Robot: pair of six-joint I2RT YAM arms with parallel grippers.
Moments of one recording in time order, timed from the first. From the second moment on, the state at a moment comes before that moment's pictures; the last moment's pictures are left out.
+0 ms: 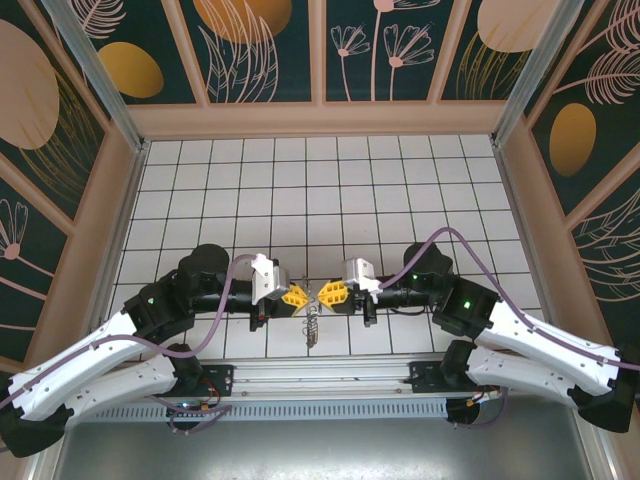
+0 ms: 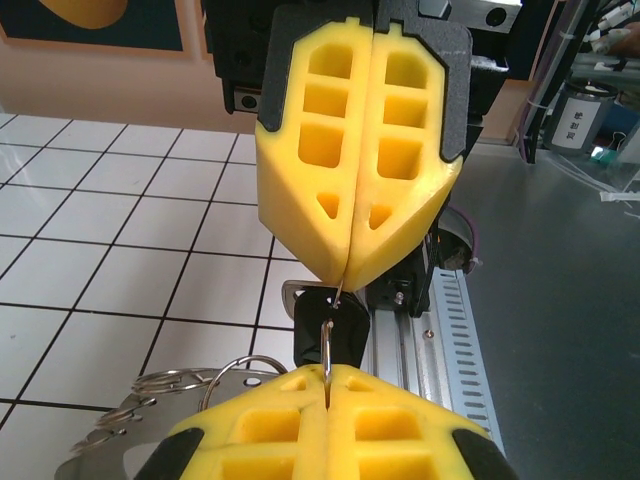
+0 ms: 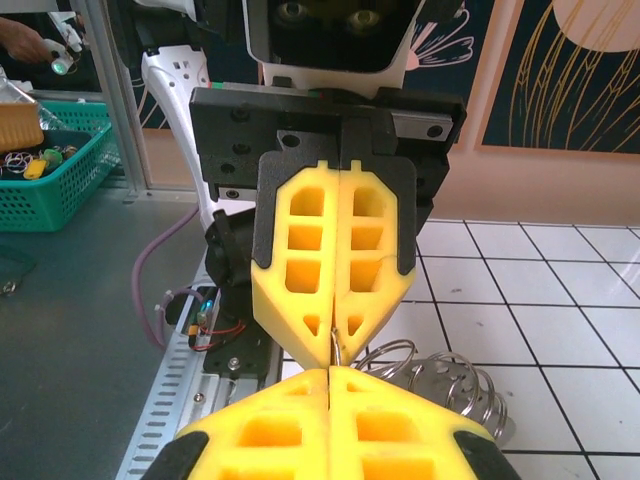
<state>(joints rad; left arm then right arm) -0.95 0.75 0.79 -0.40 0.55 0.11 1.06 0.80 0.74 -0.13 -0.55 -0.18</state>
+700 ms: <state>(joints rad) -0.95 0.75 0.79 -0.39 0.56 0.11 1.06 0.81 0.74 -0.11 -0.55 -0.18</state>
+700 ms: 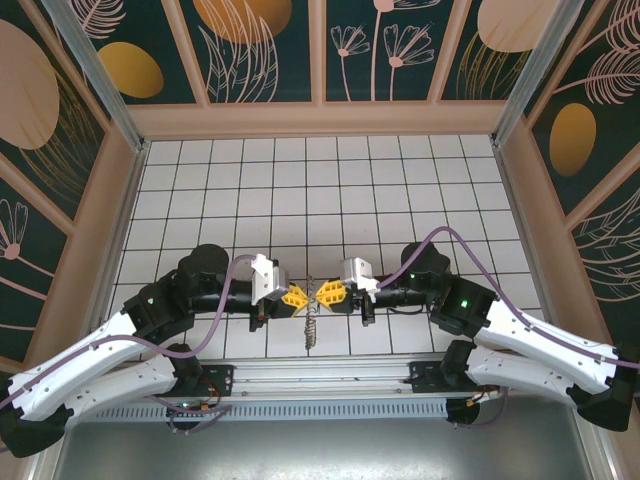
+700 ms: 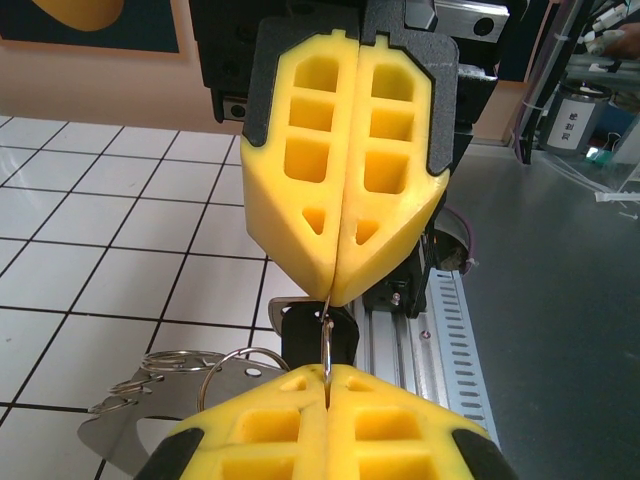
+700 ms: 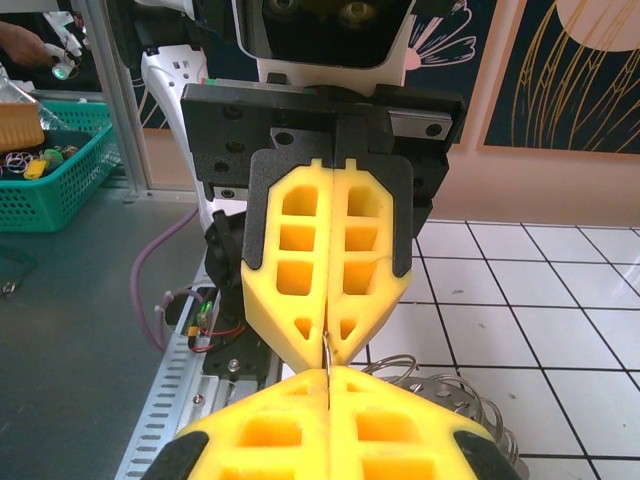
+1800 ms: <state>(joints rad) -0.95 0.75 0.79 -0.38 0.57 0.11 1.06 0.81 0.74 -0.11 -0.58 -0.18</state>
